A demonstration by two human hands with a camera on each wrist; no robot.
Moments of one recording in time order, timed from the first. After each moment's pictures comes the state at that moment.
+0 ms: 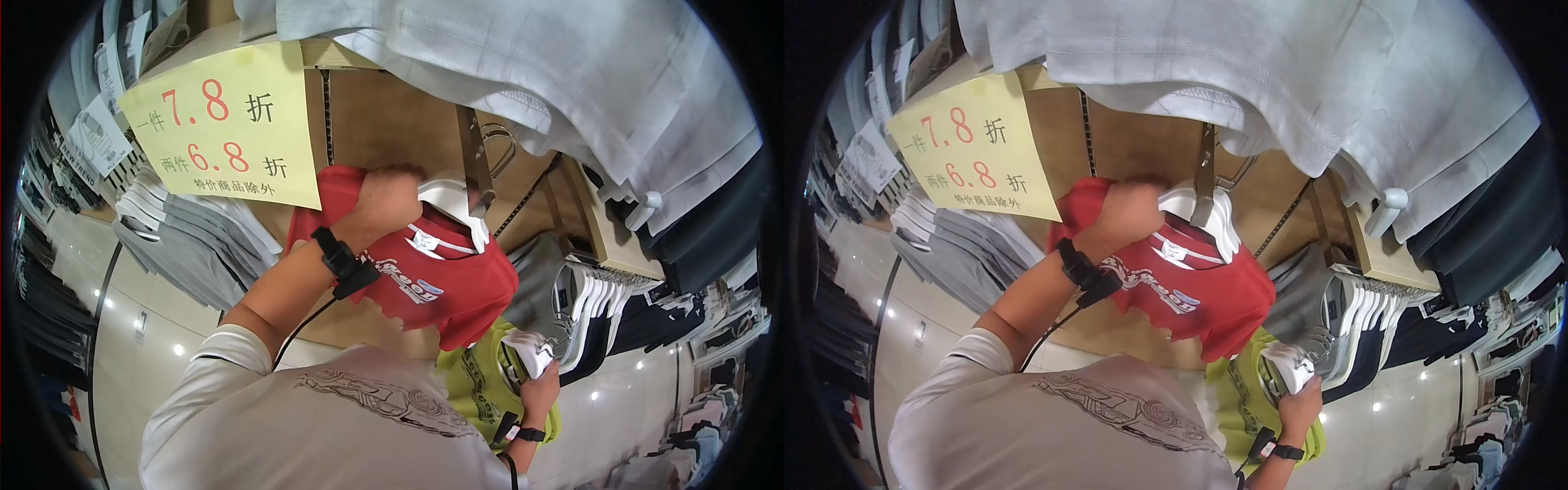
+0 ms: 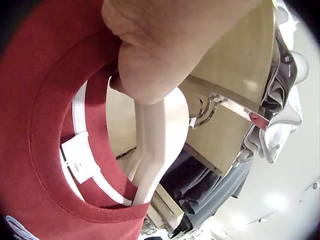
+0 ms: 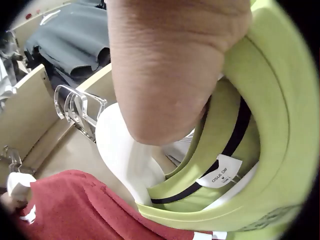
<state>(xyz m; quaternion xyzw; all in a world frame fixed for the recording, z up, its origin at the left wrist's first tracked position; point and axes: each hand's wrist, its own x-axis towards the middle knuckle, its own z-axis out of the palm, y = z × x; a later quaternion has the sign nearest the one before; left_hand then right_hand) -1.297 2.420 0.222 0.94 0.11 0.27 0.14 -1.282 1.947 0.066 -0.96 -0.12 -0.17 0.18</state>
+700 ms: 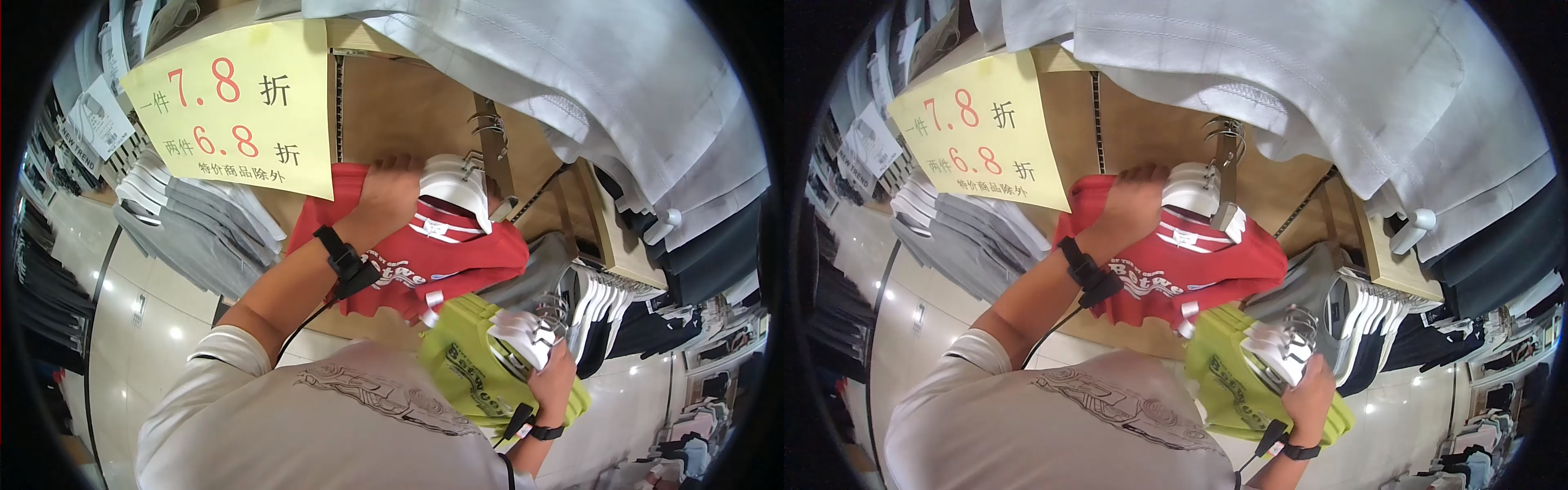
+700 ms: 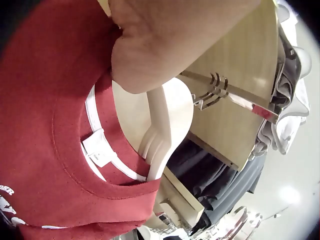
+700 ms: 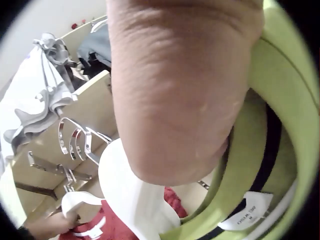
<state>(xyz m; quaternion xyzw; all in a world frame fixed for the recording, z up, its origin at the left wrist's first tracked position) -1.299 2.437 0.187 0.93 0.12 0.36 0.05 -1.274 1.989 0.159 -0.93 -0.31 -0.13 0.15</state>
